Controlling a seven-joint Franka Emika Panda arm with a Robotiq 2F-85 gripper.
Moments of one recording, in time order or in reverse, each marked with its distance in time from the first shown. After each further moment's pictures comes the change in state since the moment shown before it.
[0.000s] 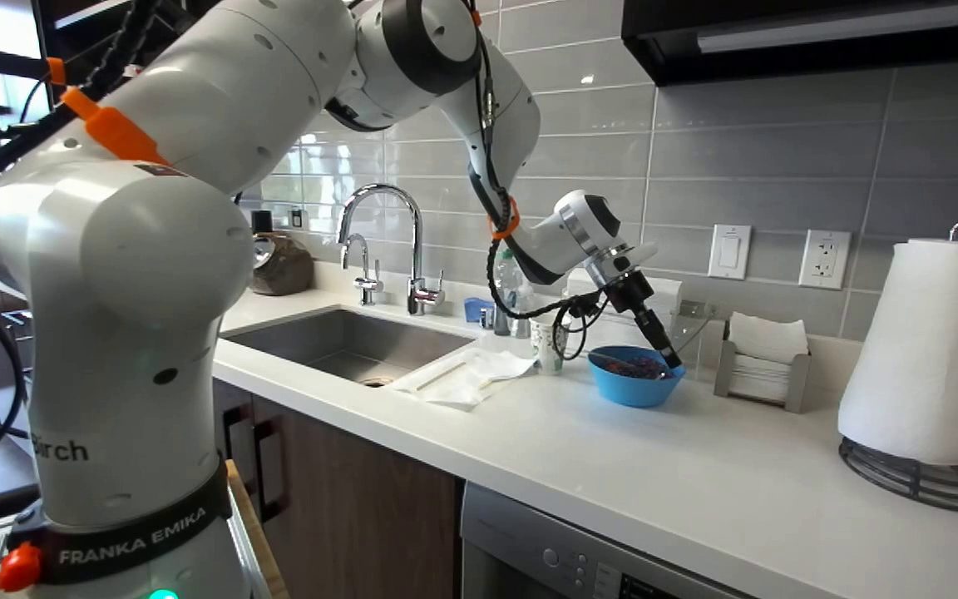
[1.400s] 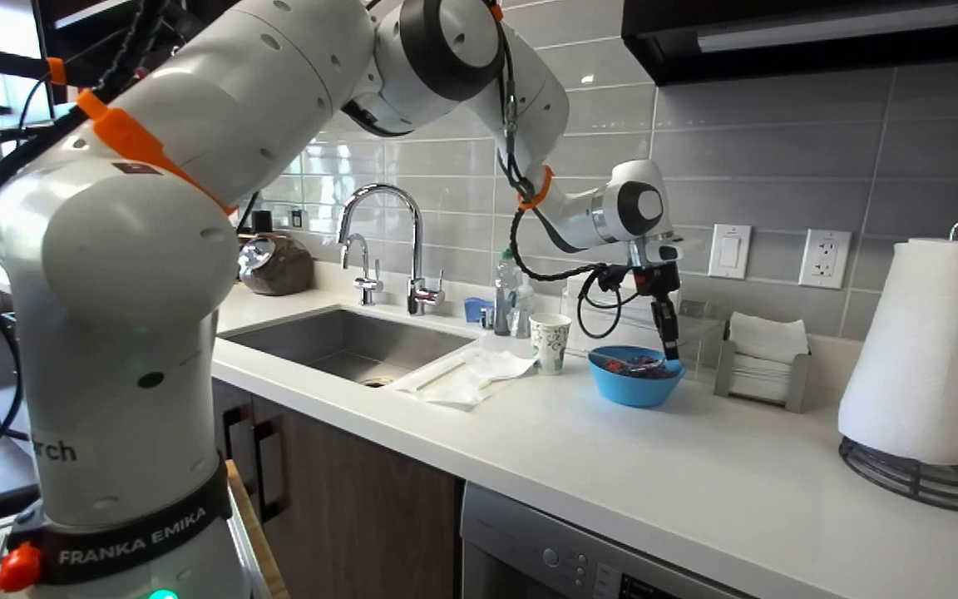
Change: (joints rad) arm -0.119 0.027 0.038 0.137 0.543 0.013 -0.546
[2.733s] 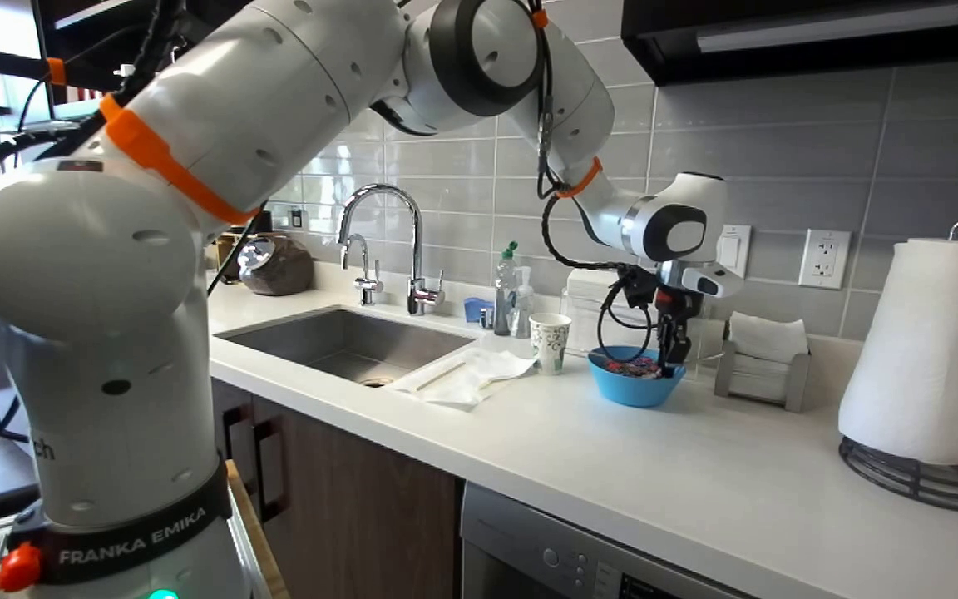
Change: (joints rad) arm -0.256 0.030 0.214 0.027 0.345 -0.009 -0.412
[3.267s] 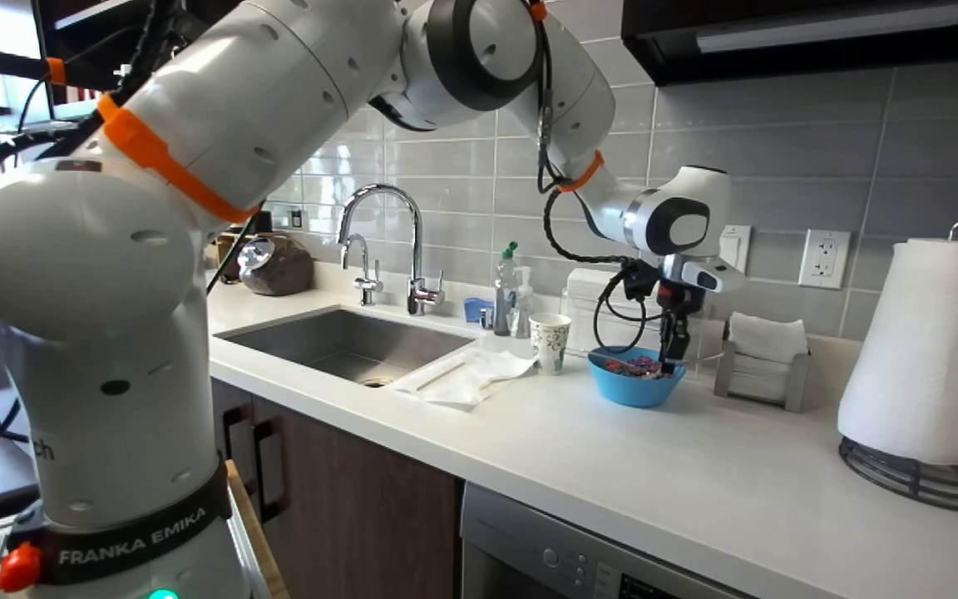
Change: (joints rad) arm -0.006 -0.016 0.000 0.000 0.002 -0.025 0.073
